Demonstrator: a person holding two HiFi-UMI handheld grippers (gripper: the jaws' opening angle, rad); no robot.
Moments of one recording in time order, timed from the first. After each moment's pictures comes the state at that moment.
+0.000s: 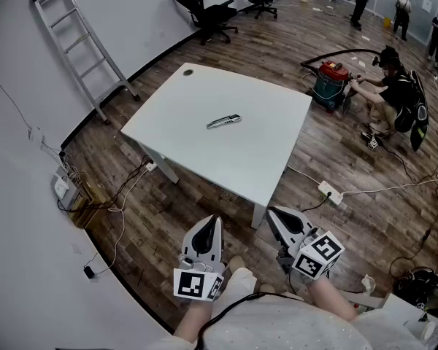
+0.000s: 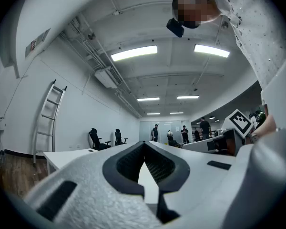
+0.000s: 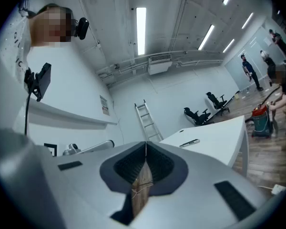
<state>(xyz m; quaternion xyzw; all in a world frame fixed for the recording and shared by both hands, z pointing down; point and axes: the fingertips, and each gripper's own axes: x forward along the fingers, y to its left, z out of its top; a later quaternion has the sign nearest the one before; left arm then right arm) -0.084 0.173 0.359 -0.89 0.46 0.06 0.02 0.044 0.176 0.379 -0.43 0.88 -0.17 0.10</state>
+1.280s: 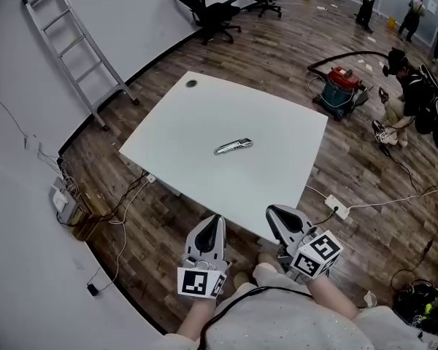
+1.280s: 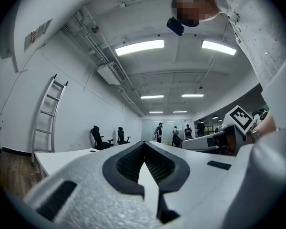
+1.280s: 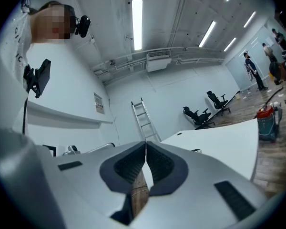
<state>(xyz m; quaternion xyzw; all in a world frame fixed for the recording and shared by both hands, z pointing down) -0.100 0.019 0.370 -0.88 0.47 0.06 0.01 0.026 0.021 0.380 -0.44 0.88 -0.17 0.08</state>
